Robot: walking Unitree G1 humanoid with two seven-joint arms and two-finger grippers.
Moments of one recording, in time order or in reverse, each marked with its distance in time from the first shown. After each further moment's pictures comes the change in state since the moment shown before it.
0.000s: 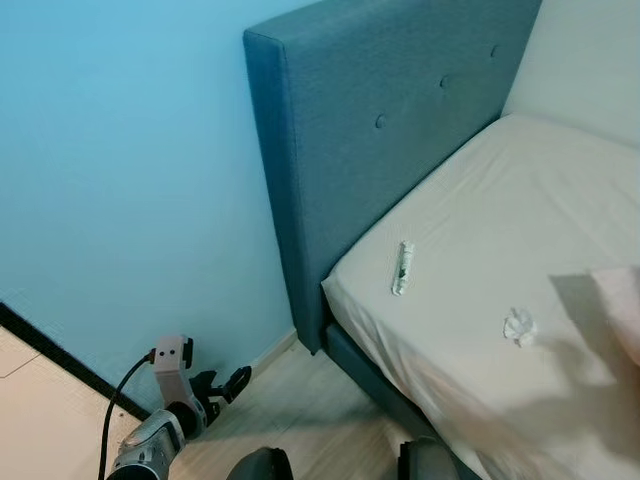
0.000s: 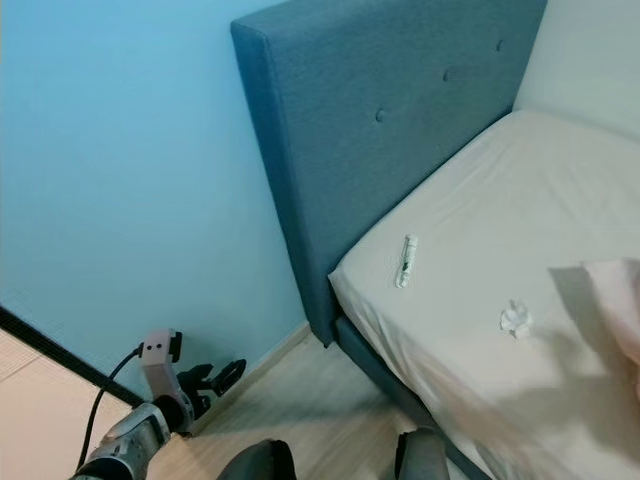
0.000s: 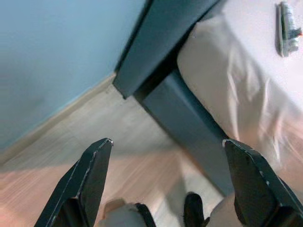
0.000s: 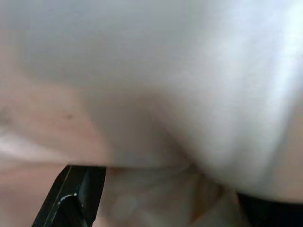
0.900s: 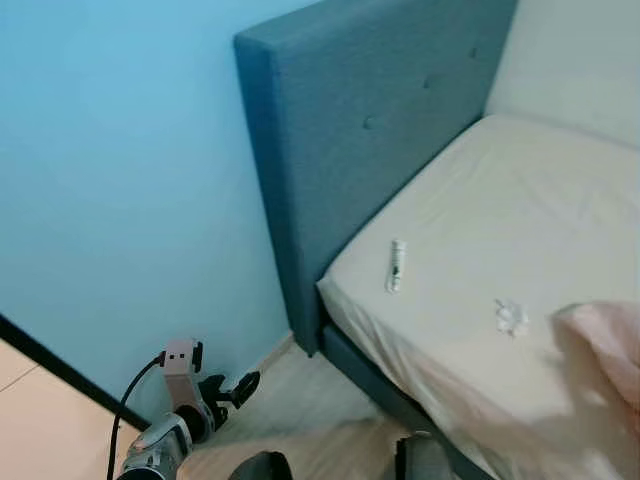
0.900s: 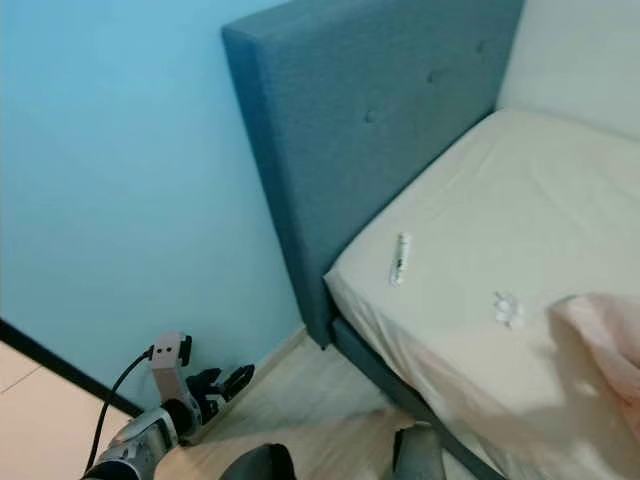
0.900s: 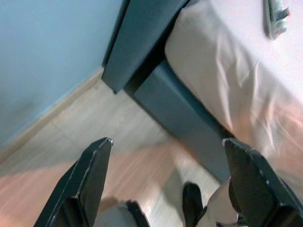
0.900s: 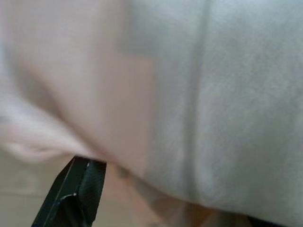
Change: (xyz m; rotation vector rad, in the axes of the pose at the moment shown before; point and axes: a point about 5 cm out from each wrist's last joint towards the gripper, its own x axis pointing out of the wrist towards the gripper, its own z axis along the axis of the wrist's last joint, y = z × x) left arm 0.003 -0.007 -0.005 0.012 0.023 -0.023; right arm -0.041 0.081 -0.014 0.021 0.067 0.362
